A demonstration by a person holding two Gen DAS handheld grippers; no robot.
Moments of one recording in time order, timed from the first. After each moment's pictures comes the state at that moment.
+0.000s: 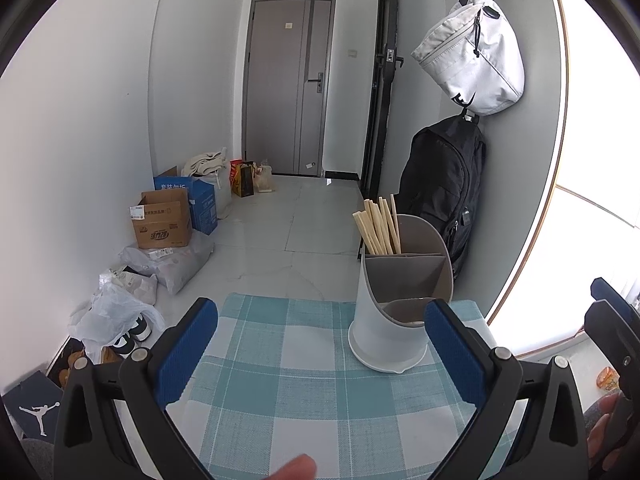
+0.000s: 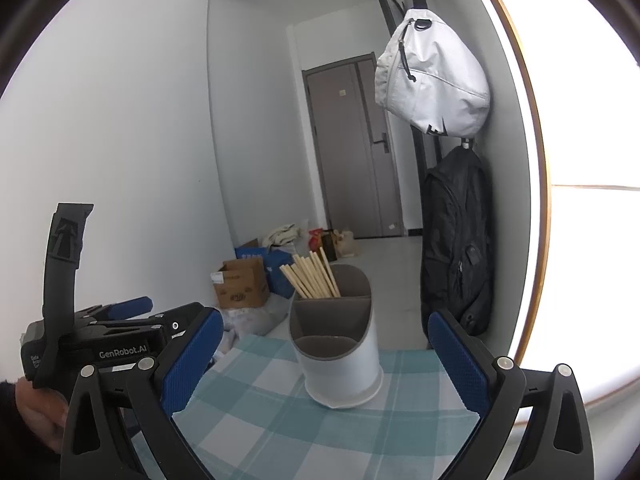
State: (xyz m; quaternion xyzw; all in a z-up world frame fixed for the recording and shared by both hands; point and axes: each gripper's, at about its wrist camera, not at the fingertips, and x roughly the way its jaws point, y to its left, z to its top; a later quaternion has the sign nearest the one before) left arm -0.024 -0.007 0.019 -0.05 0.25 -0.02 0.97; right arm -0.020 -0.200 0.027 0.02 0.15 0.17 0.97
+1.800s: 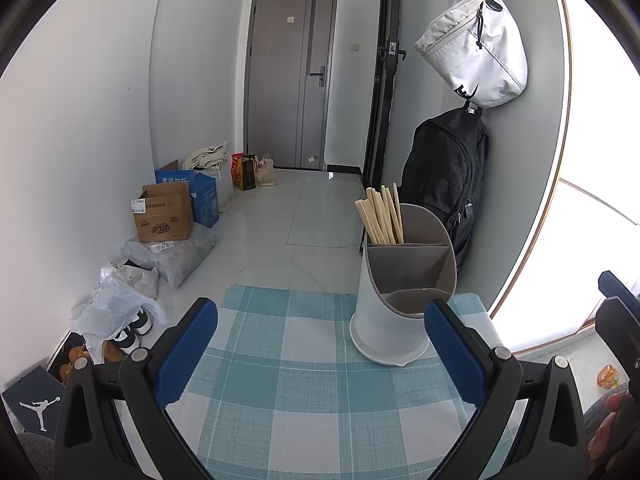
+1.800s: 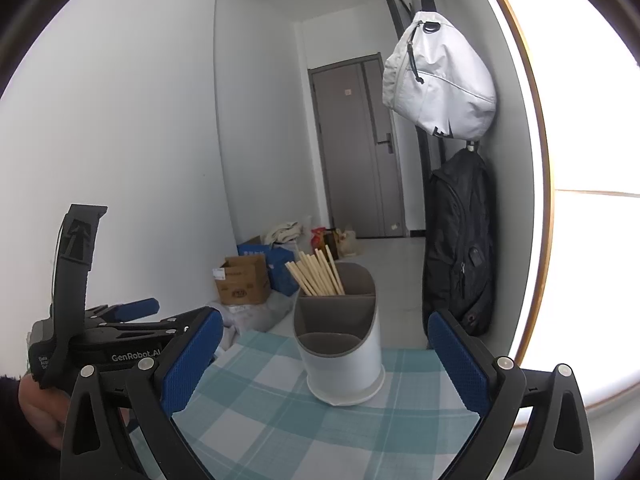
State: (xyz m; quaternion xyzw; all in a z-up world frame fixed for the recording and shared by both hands) left arm -0.024 -0.008 0.013 -0.05 0.26 -0.02 0.96; right arm -0.023 -0.197 0.026 0.01 0.15 0.18 0.97
